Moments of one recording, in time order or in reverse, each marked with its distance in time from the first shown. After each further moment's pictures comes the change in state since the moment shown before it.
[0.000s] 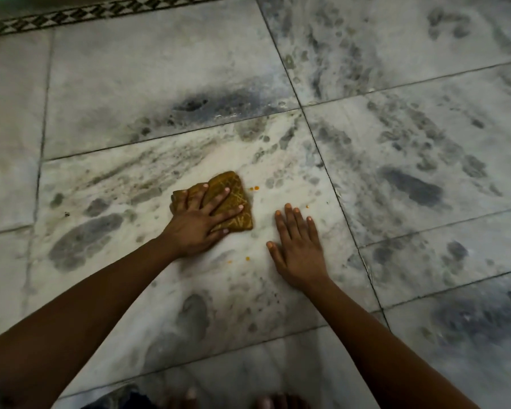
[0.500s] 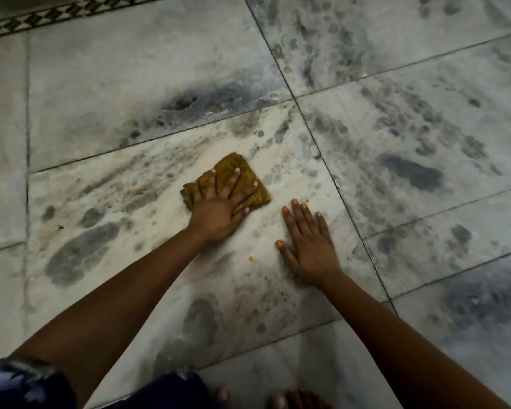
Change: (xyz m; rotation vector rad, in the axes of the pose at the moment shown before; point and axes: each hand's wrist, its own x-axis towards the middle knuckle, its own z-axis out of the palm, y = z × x) left_hand 0.044 0.028 -0.007 -0.084 0.020 -0.138; right_hand -0.003 0.015 -0.001 0.050 -0.031 0.018
